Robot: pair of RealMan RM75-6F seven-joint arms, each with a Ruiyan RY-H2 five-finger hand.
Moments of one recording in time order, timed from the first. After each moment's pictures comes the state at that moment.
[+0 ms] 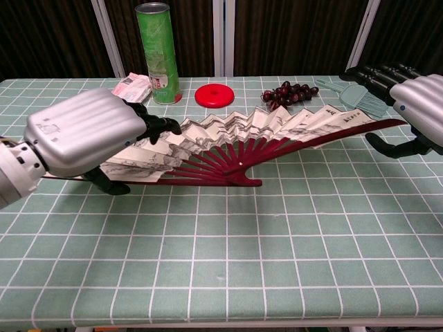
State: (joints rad) left arm -0.57 -1.65 -0.04 -1.52 1.54 1.14 0.75; right arm 0.48 -1.67 0.02 -1.05 -1.58 1.38 -0.09
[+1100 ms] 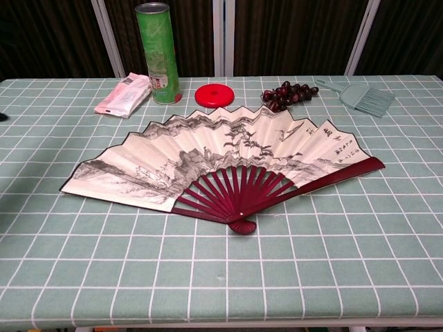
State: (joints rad) left arm -0.34 -1.30 -0.12 -1.61 1.34 1.34 0.09; right arm 0.34 -1.16 0.06 -1.49 -1.45 1.30 0.12
